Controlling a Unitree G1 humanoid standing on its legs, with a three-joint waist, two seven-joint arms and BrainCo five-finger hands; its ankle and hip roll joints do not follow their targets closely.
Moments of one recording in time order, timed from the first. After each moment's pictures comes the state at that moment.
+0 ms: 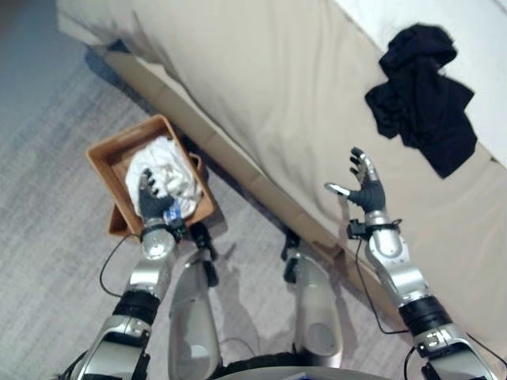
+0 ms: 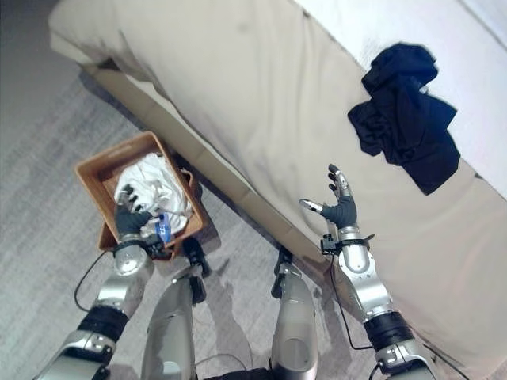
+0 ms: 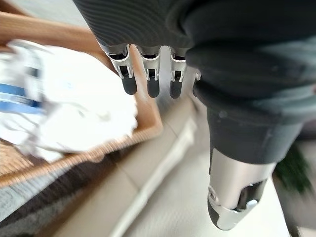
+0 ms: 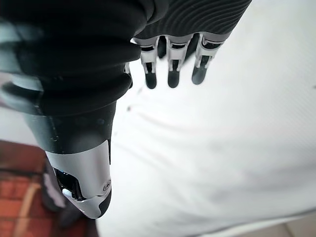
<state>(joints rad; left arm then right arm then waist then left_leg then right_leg) -0.26 0.41 -0.15 0.44 -0.34 -0.28 0.39 -0.23 -0.40 0.19 0.25 0.22 -0.25 -0.24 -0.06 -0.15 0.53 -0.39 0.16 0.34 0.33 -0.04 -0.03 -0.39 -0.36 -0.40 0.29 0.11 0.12</state>
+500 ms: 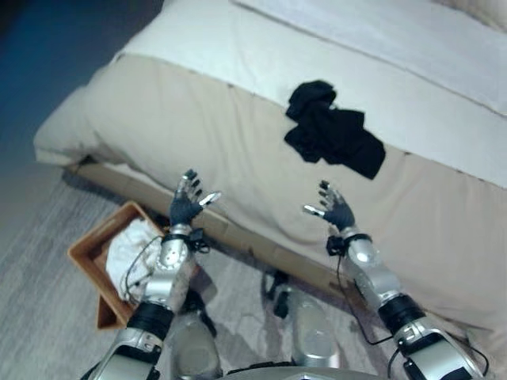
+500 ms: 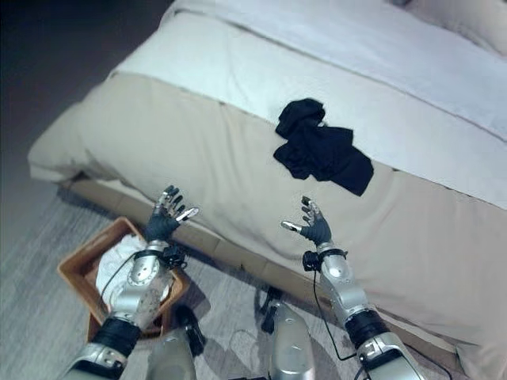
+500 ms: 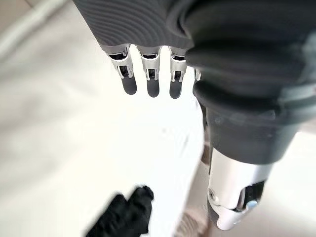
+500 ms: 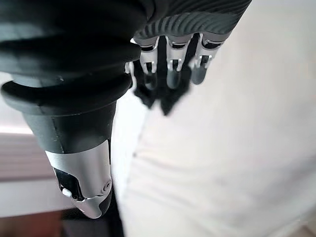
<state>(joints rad) -0.21 0.26 -0.21 0.41 -0.53 -0.30 0.16 -0.30 -0.33 0.31 0.45 0.37 -0.15 -0.12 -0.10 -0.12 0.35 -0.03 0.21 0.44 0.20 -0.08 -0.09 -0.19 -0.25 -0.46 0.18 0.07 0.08</state>
